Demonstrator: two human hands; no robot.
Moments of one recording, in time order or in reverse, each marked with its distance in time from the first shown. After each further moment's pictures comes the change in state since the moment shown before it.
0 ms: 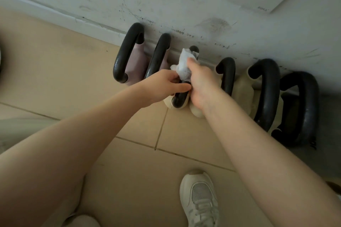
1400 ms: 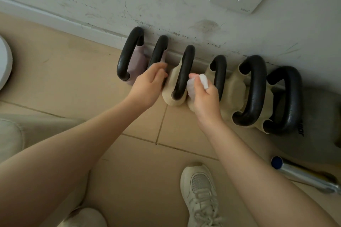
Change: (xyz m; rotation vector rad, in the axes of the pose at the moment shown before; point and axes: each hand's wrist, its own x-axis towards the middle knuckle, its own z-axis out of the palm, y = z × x) left_hand -0.040 -0.012 0.009 -0.128 0.440 0.114; right_hand -0.049 0.049 -0.030 -0.212 0.178 -0.497
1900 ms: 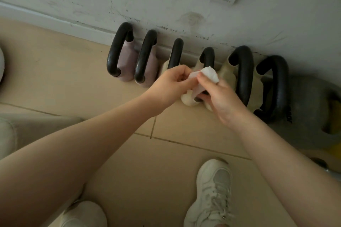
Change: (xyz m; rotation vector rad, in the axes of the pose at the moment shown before) left_hand -0.025 0.038 0.045 -0.165 -0.364 0.053; right_hand -0.011 -0.014 -0.064 0.056 -0.319 0.077
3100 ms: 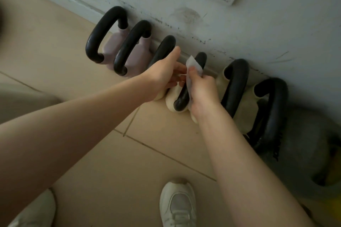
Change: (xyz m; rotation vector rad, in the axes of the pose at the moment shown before) left_hand 0.066 0.005 0.037 -0.244 0.268 -0.387; right_hand 0.072 0.008 -0.015 0.107 0.225 0.333
